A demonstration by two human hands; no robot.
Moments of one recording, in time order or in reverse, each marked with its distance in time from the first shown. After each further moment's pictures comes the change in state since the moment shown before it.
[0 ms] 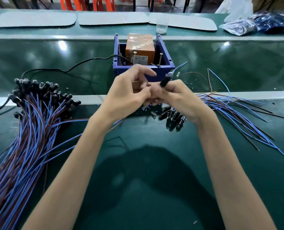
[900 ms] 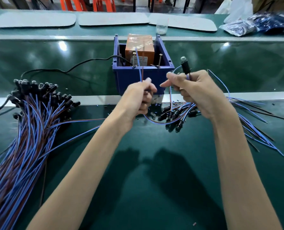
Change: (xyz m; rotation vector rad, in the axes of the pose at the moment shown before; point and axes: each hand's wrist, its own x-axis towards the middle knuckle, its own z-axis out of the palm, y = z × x) left_hand 0.008 0.007 0.027 -0.481 0.043 -0.596; right_hand -0.014 -0.026 -0.024 -0.196 0.352 0.130
